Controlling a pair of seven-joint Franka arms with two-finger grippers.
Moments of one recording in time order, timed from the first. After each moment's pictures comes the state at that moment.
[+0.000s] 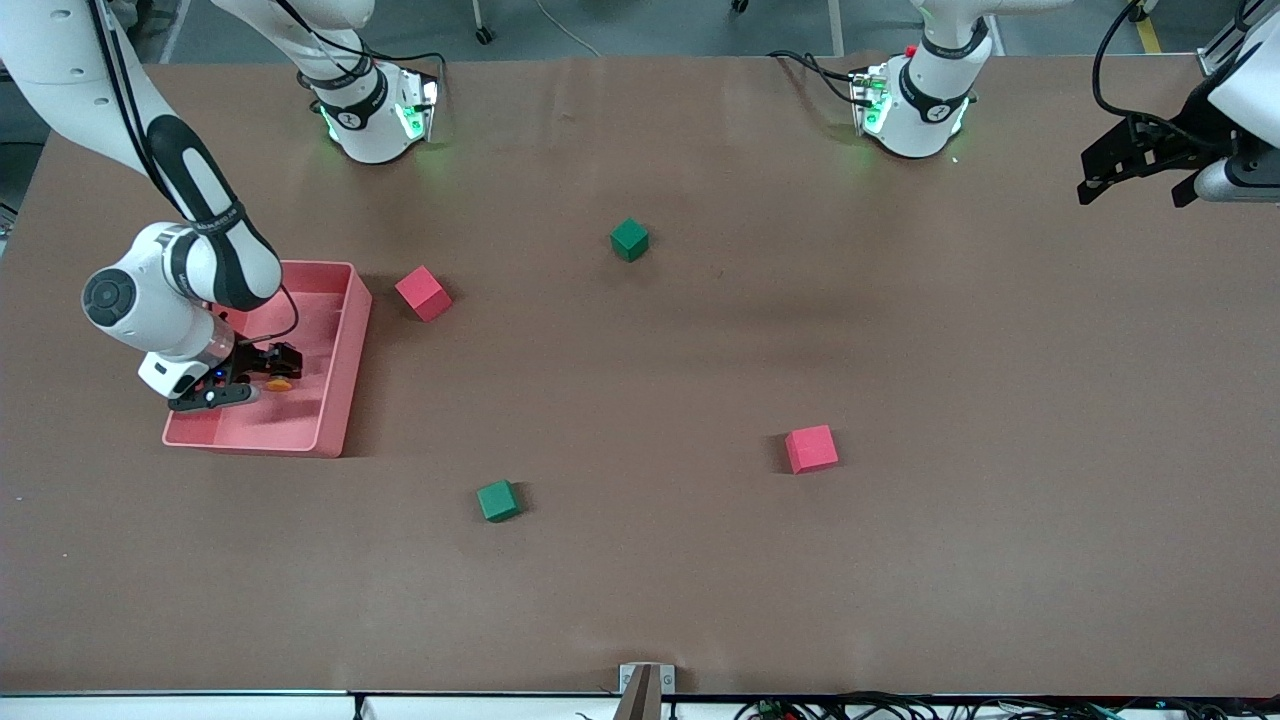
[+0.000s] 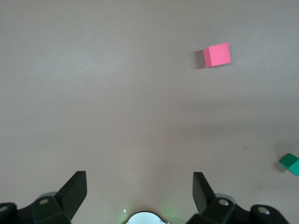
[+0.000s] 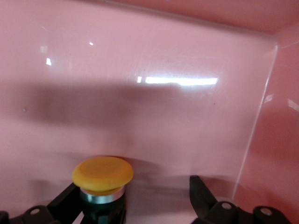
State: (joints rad) left arm -0.03 -0.14 -0.06 -1.63 -0.02 1.47 -0.04; right arm -0.19 0.43 -0.03 -2.27 0.01 2.68 -0.40
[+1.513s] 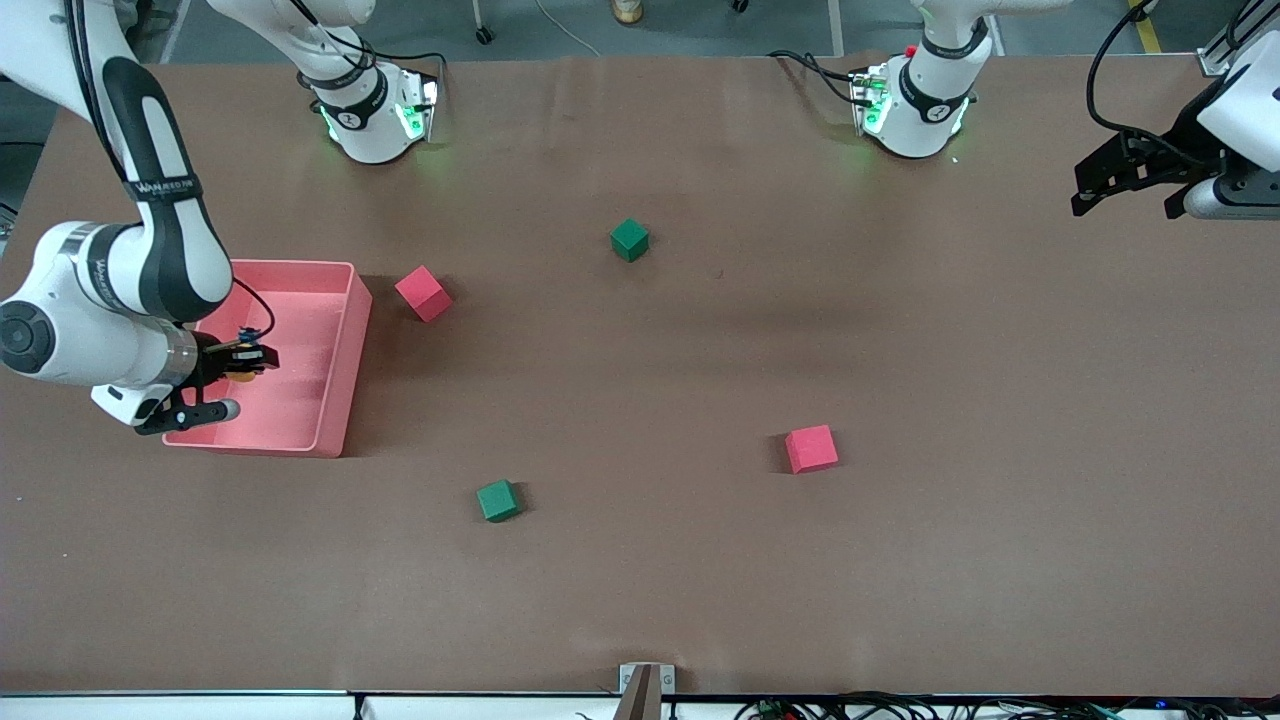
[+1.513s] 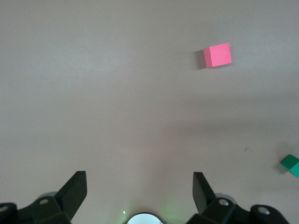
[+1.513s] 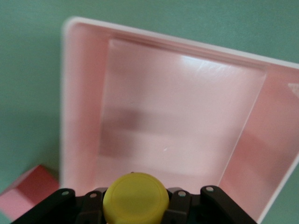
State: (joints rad) left arm -0.03 -0.12 -0.06 -1.63 -0.02 1.48 -0.04; right arm -0.06 0.30 -0.02 -1.89 0.01 1.92 -0.23
